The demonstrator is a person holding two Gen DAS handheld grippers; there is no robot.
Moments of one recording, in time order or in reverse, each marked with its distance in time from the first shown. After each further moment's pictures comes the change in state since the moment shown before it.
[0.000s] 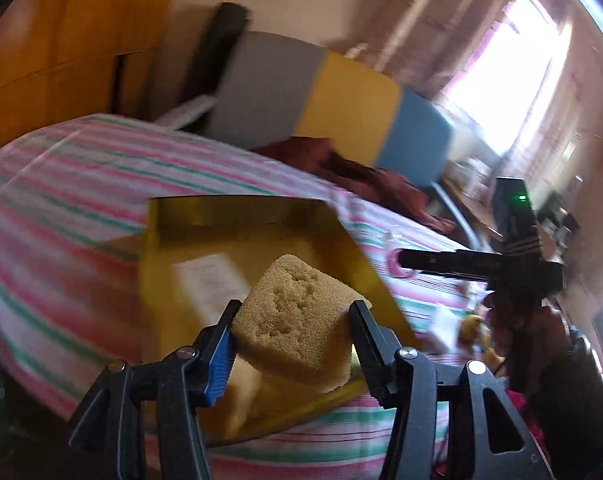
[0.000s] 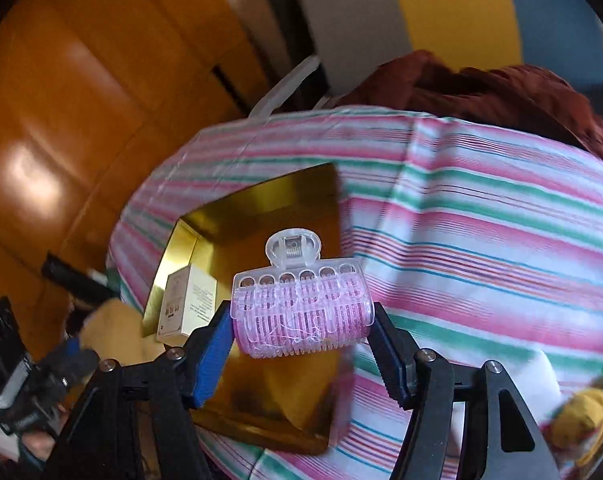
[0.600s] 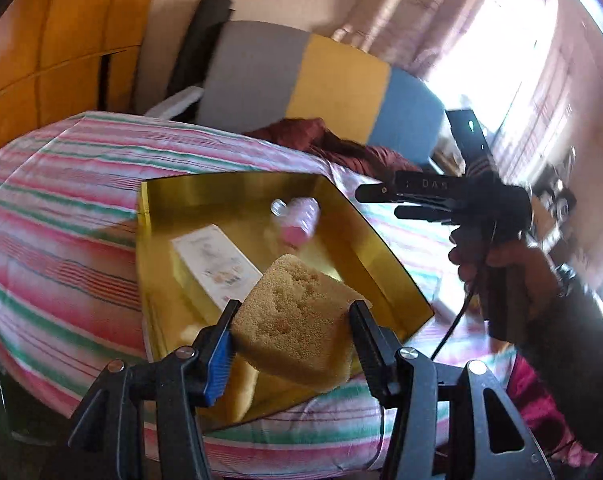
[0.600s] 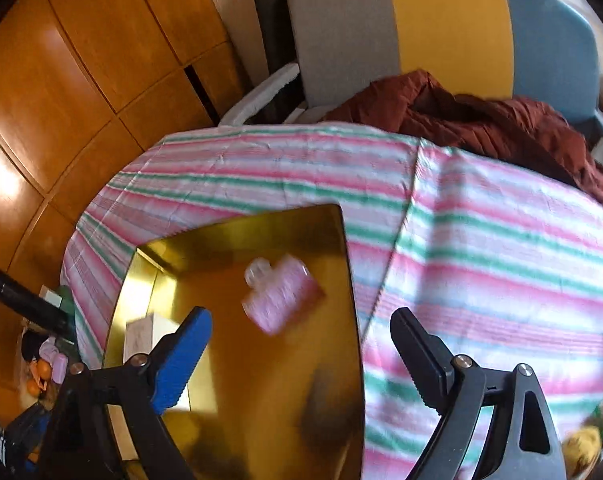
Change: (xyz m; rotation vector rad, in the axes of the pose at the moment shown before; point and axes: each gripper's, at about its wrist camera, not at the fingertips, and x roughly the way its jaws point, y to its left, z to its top) left arm 0.007 -0.014 -0.030 0.123 0.062 -0.037; right arm 0.029 0.010 0.020 0.036 -0.040 -0.156
